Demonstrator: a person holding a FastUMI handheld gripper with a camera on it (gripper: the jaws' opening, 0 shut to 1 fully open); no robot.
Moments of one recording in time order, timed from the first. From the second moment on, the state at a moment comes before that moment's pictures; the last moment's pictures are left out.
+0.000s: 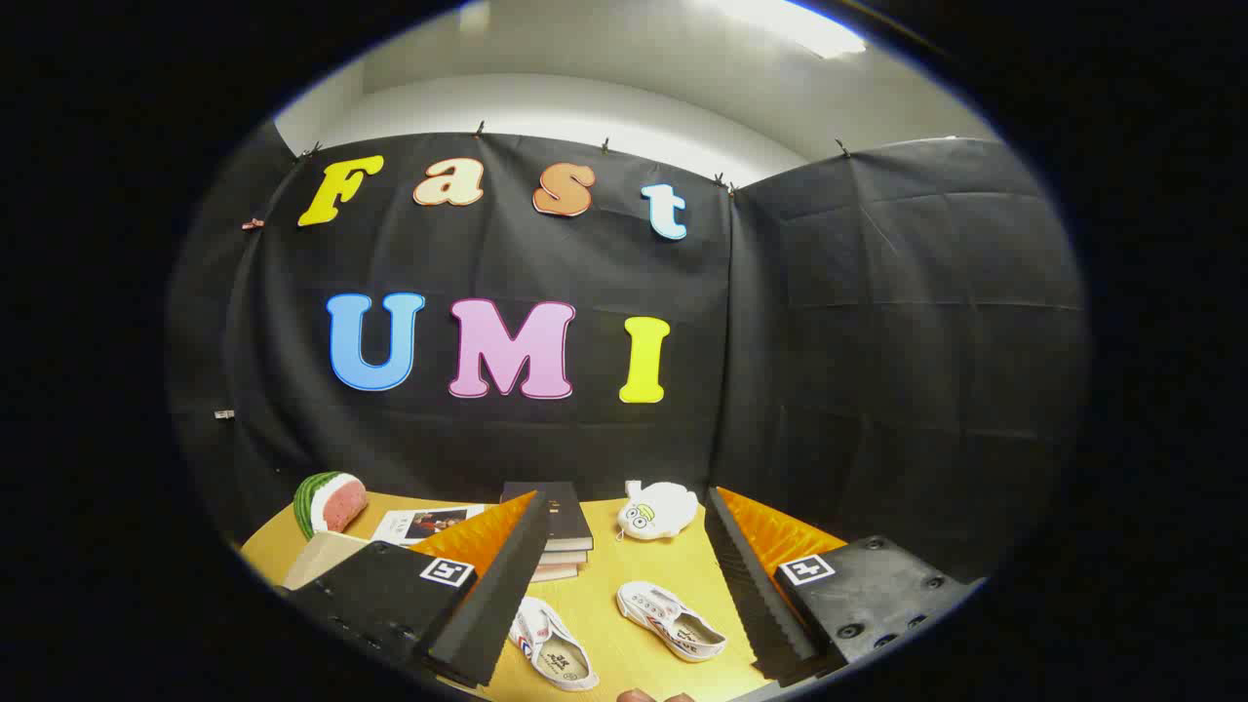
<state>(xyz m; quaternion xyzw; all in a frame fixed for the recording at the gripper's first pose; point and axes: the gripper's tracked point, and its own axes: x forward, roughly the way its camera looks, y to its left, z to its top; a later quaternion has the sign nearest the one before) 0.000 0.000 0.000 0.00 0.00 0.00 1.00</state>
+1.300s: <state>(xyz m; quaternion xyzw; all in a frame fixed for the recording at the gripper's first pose) 0.046 0.050 -0.018 0.03 0.04 0.10 0.99</state>
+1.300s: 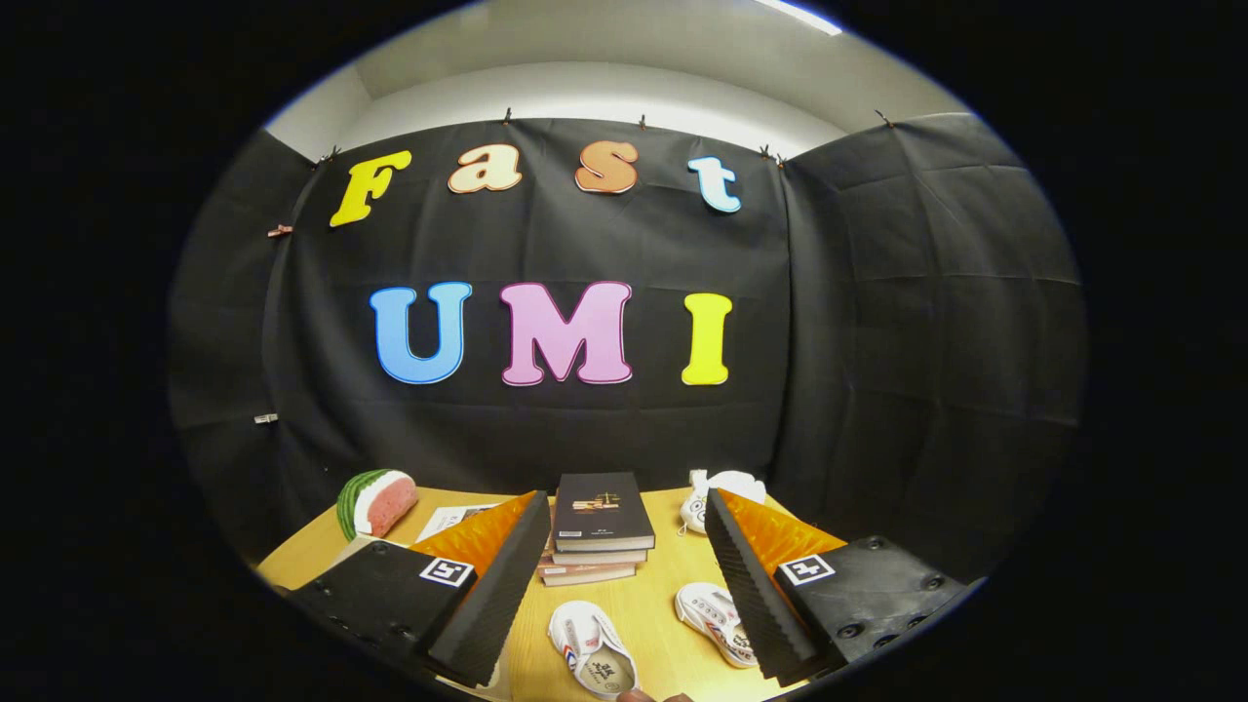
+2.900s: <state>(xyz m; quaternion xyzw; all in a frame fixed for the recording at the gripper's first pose) -0.060 0.204 -0.236 0.39 0.56 0.39 0.62</state>
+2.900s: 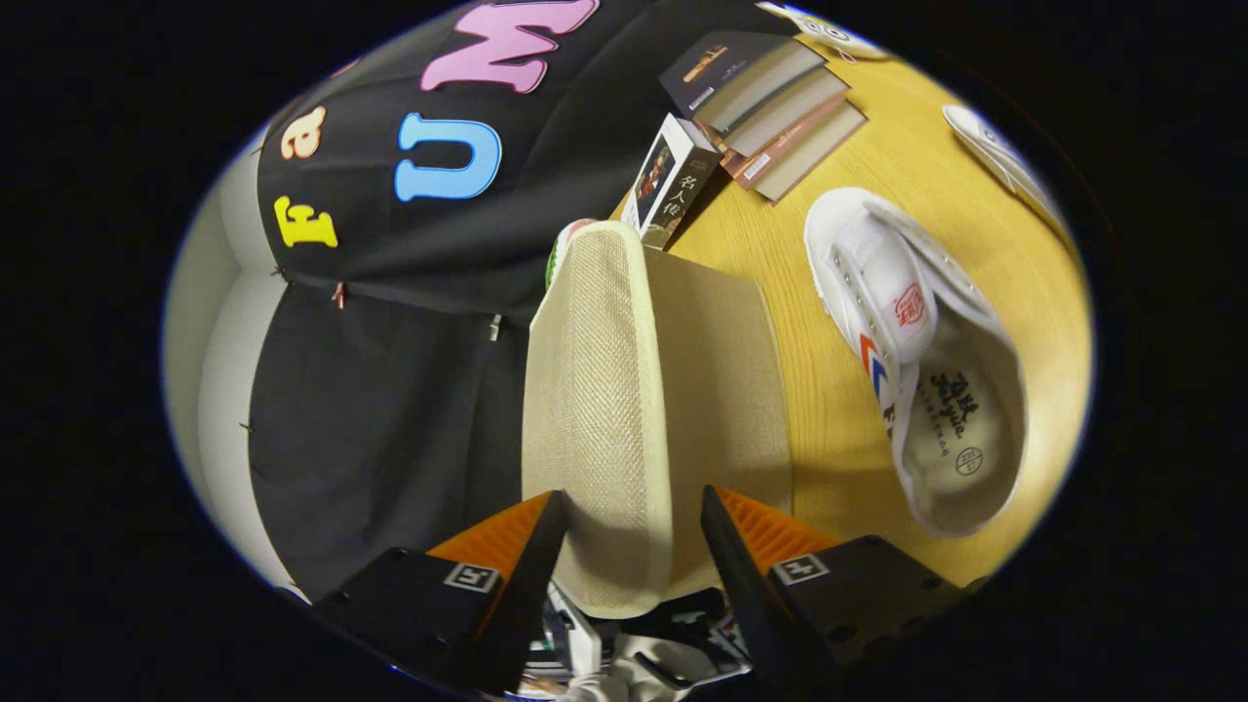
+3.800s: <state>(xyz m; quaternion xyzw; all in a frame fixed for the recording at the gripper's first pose) -0.059 0.213 -0.180 0.40 0.58 0.35 0.62</state>
